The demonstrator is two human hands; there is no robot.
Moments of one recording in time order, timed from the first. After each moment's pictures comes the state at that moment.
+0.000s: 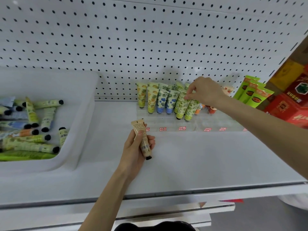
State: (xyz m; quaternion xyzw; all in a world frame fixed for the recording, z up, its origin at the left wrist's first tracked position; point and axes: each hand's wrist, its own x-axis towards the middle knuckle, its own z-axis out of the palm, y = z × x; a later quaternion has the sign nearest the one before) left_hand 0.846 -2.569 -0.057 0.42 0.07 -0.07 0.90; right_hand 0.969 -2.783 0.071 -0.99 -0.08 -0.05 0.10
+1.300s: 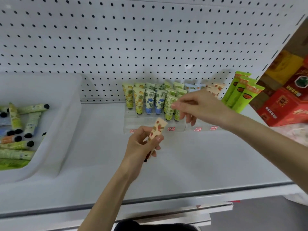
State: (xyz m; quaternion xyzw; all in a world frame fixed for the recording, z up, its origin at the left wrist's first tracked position) left_hand 0.844 -2.614 -0.030 0.62 0.00 -0.07 0.78; right_hand 0.893 -2.798 0.081 -0.89 -0.15 0.06 0.42
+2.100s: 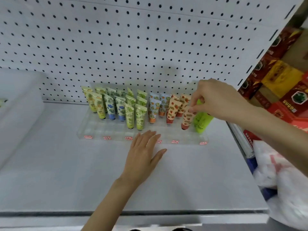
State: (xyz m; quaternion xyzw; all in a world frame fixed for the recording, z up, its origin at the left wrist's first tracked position) left_hand 0.875 -2.757 -0.073 0.94 -0.16 0.15 0.27; right_hand 0.941 -2.949 0.124 -0.98 -0.19 -0.04 0.03
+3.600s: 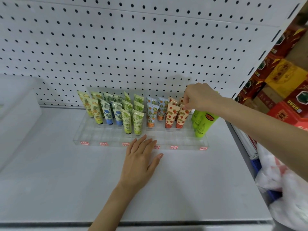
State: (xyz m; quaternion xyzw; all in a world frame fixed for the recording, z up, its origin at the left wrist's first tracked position) left_hand 0.883 -2.759 -0.082 0.95 -0.13 0.15 0.24; right_hand 1.019 -2.948 0.087 -0.98 -0.18 0.01 -0.04
